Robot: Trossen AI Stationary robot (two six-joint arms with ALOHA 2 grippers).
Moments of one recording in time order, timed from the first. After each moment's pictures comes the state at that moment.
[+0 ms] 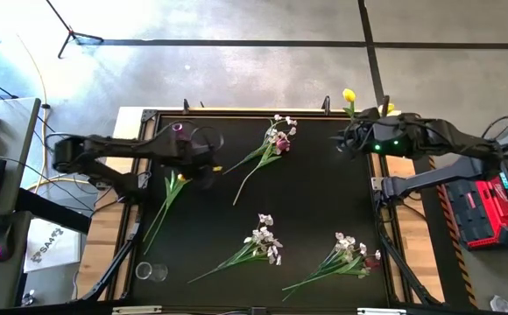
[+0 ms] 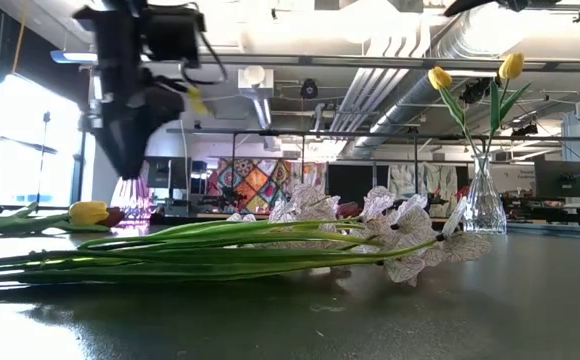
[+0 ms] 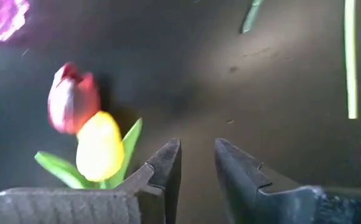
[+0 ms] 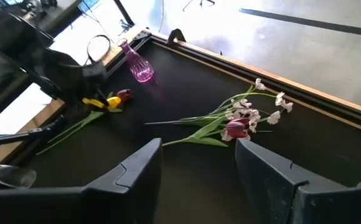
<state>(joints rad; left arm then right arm) 0.19 1.36 0.89 -0.95 -0.11 -0.80 0.00 0.96 1.34 -1.02 0.45 0.73</state>
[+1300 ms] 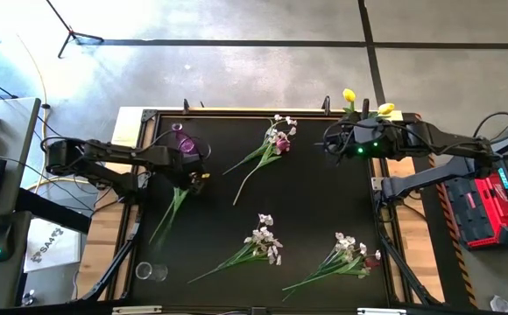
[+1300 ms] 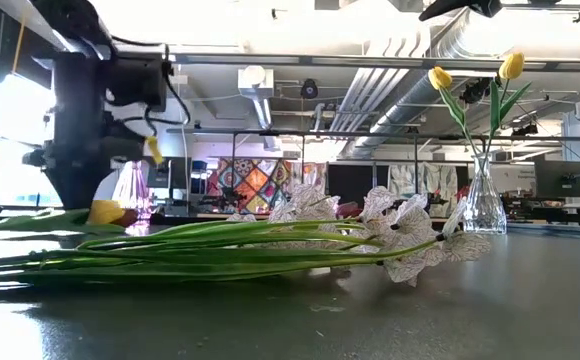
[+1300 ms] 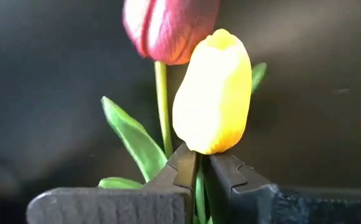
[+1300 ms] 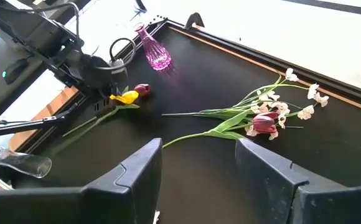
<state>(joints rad) 0.21 1.30 0.61 -0.81 -0.06 -0.87 0.00 1.06 1.34 -0.92 0.37 0.73</state>
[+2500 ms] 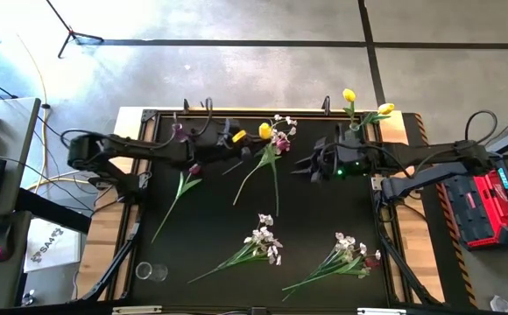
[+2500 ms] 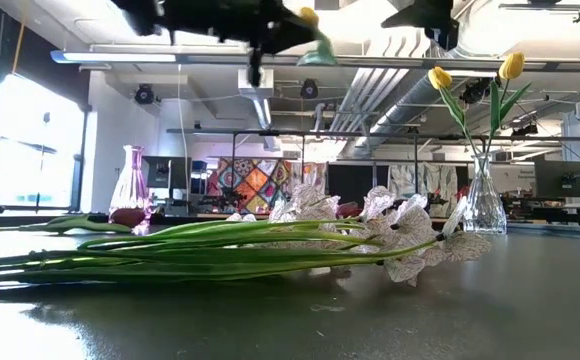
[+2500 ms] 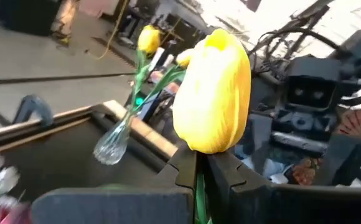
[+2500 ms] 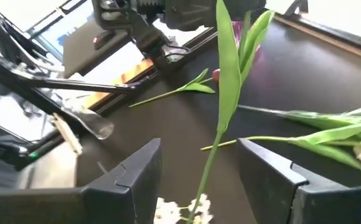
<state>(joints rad) 0.14 1.53 0.95 0.60 -0.14 -0.55 0.07 1.07 0.99 -0.36 0.15 0.58</state>
